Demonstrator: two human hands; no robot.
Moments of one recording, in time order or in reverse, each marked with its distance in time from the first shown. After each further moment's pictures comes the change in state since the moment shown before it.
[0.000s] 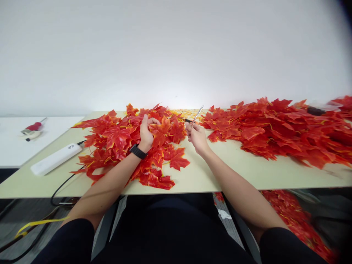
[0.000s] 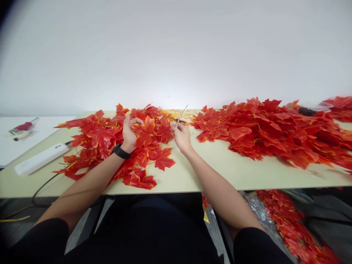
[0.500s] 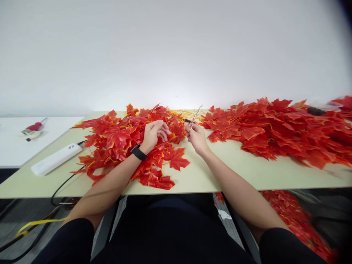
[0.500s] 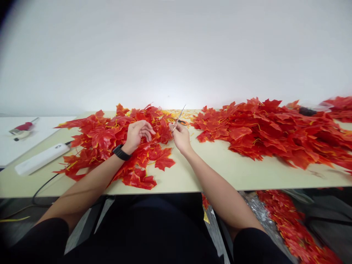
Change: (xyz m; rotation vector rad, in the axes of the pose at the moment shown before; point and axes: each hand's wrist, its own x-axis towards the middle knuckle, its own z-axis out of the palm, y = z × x) left_hand -0.013 0.006 0.006 0.074 -0.225 -0.061; right_hand -0.004 -0.003 0.002 -0.016 -0.015 -0.045
